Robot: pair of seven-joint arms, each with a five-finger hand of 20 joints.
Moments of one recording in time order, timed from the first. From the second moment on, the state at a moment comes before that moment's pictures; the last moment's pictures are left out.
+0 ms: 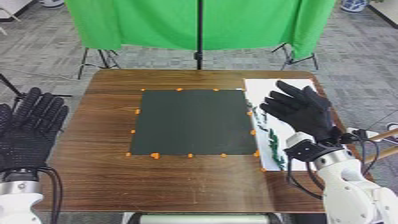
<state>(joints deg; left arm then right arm) 128.0 -68.1 -110.2 -124.5 16.3 2.0 14.1 -111.2 -80.5 100.4 -122.5 -52.4 -8.9 12.3</state>
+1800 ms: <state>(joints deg) 127.7 -67.9 -109.2 -124.2 12.0 2.7 14.5 -119.1 -66.5 82.1 -126.0 -154.7 -8.5 35.1</state>
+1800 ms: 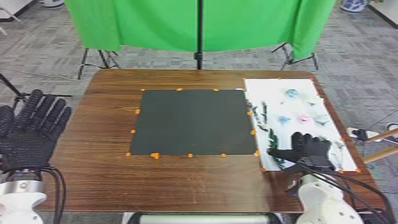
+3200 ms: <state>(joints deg) 127.3 -67.8 -108.6 -123.2 10.5 3.6 14.1 -115.0 -67.7 76.1 -119.9 -138.6 11.7 41.9</state>
